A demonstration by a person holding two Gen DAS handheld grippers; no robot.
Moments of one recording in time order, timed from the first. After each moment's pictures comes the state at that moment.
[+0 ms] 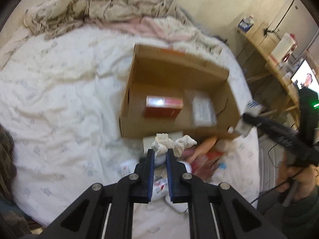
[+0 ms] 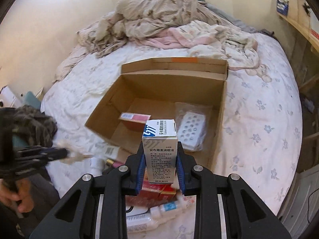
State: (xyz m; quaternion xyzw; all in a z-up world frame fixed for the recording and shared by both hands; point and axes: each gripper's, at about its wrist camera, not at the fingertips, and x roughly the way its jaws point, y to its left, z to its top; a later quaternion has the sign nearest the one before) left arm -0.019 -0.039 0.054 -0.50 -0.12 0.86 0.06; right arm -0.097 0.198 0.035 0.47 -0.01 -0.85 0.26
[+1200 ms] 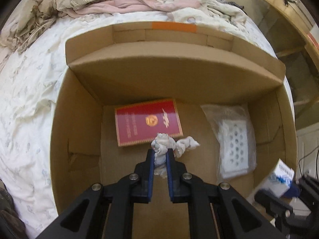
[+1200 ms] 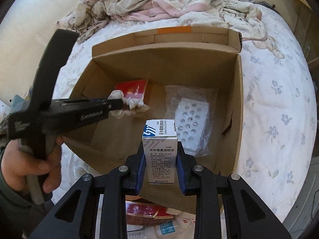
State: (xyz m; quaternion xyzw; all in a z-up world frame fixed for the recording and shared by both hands) left arm -0.197 0.013 -0.053 -0.60 -0.03 0.80 0.03; right arm -0.148 0.174 -0.020 0.56 -0.01 -0.80 0.22
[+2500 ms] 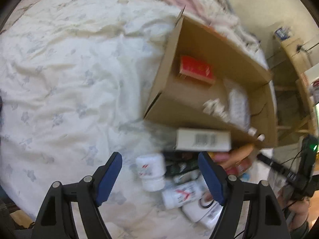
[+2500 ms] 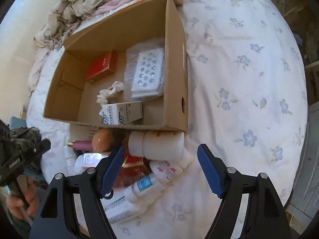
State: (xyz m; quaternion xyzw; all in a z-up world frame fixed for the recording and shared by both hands) left arm -0.044 -0.088 -0.044 -0.61 -0.19 0.77 -0.01; right arm -0.103 0.234 -0.053 0.62 -0.09 -0.77 0.15
